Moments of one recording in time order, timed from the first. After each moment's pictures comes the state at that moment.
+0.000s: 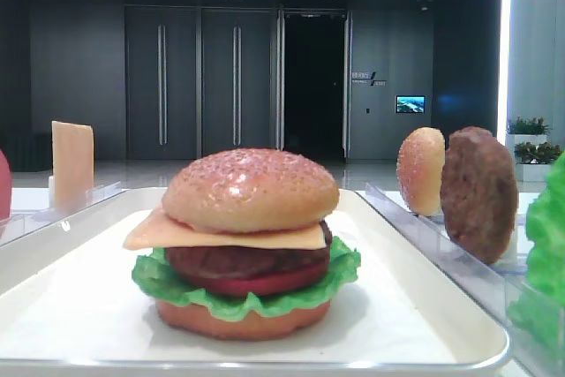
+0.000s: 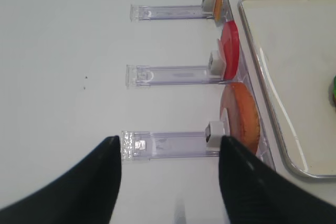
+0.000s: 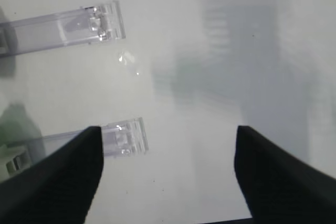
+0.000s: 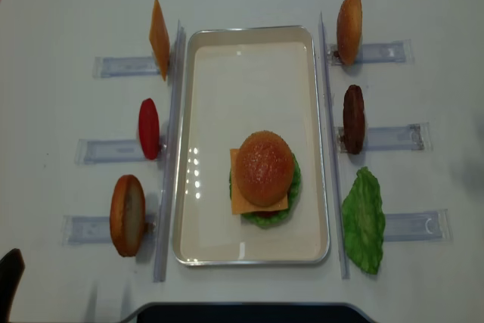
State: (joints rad) left arm 0.03 -0.02 -0.47 -0.01 1.11 0.02; right arm -0.13 1.24 -0.96 0.08 1.18 -0.04
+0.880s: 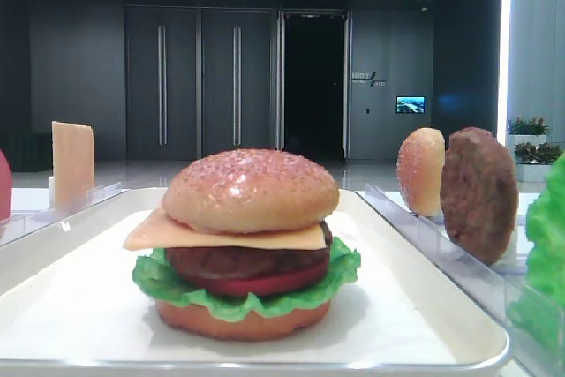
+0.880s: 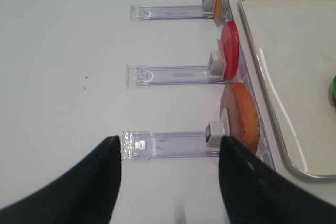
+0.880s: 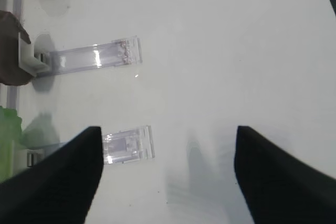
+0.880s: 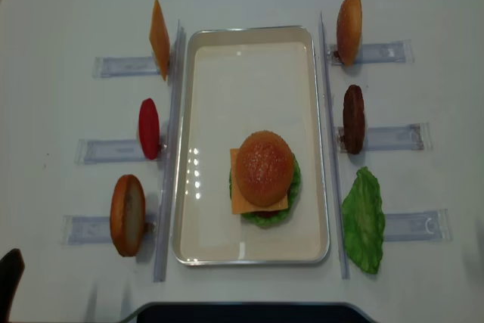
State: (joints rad) left arm 0.03 -0.02 -0.47 -0.01 1.11 0.02; right arm -0.13 0.50 -0.60 0.10 1.04 -0.05
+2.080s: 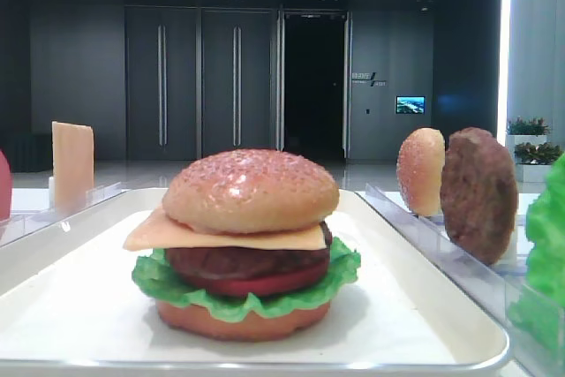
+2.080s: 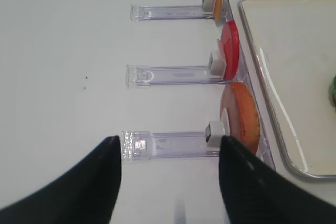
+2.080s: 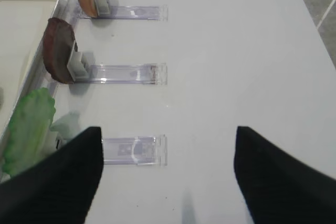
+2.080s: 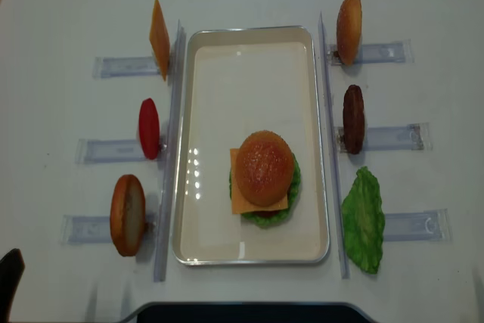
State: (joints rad) left arm 0.03 -0.02 -0.47 -0.01 1.11 0.03; right arm -0.11 0.05 -0.51 0.18 1.13 -0.20
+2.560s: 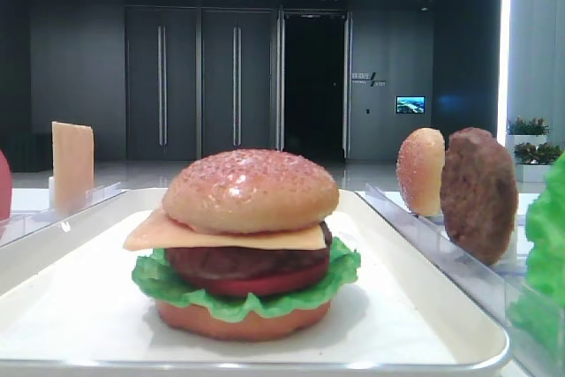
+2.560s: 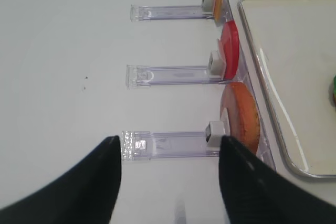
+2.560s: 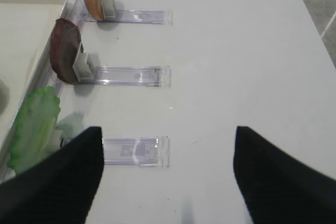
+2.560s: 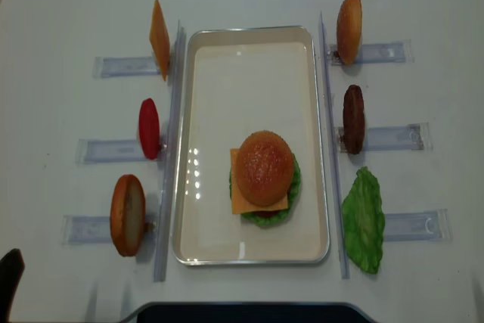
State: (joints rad) left arm 0.03 -0.02 -0.47 -0.01 1.11 0.03; right arm -0.10 -0.01 -0.50 0.18 1.15 -0.20
